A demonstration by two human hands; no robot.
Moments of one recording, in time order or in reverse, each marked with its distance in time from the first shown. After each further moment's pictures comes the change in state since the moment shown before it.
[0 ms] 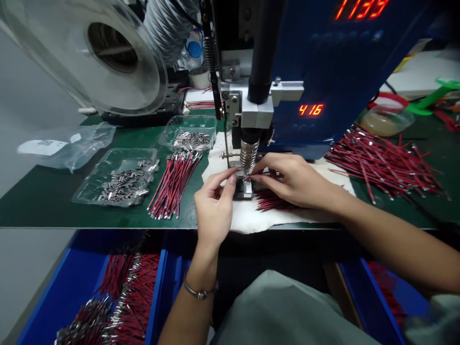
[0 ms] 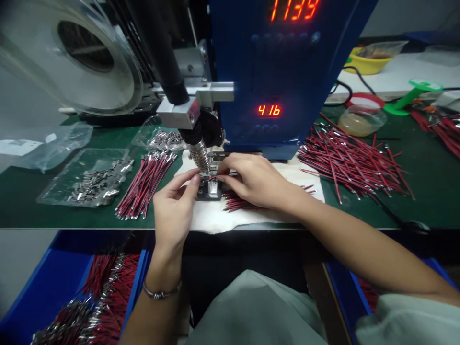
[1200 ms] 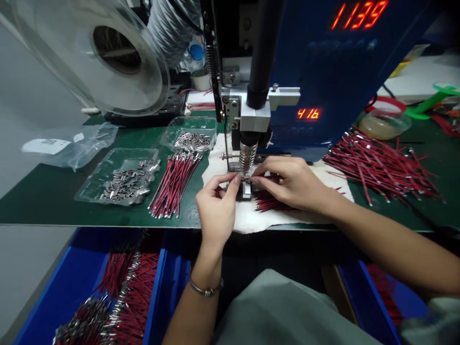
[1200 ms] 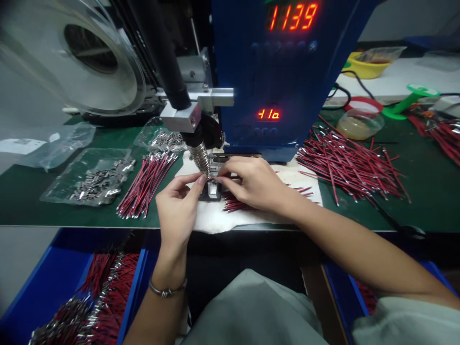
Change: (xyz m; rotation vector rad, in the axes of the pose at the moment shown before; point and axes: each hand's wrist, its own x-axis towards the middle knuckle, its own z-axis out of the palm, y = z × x) left_hand -0.004 0.006 0.008 0.035 0.098 -0.040; right_hand -0.002 -0.001 0.004 0.021 0.122 -0.075
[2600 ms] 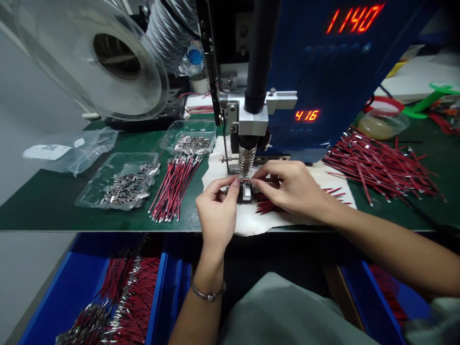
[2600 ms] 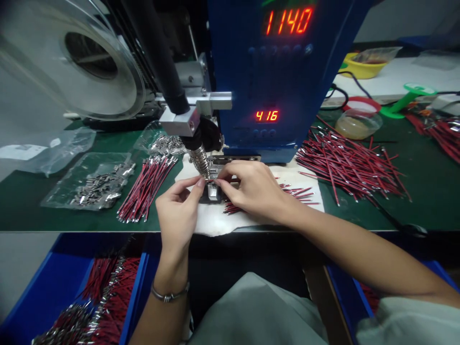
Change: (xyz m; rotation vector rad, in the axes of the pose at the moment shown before) left_hand -0.002 0.002 -0.001 0.023 0.002 -0.013; right_hand -0.001 -0.011 0.004 0.042 0.039 0.175
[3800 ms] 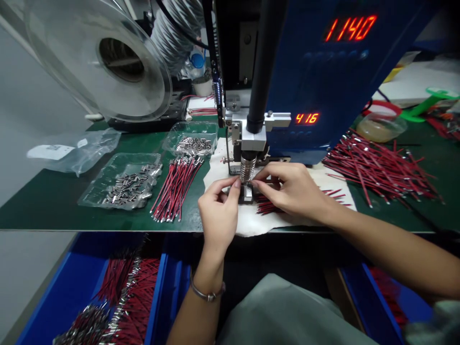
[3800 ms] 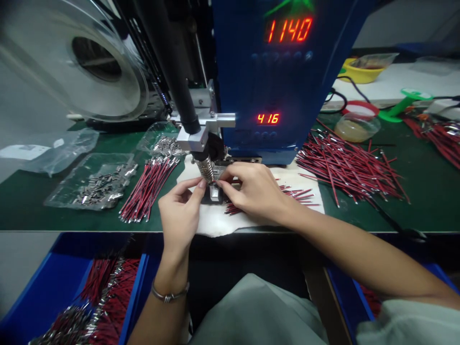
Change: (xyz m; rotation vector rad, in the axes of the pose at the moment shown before) left_hand 0.001 -0.003 -0.002 0.021 -0.011 0.032; right_hand -0.002 0.001 0.002 -0.012 0.016 0.003
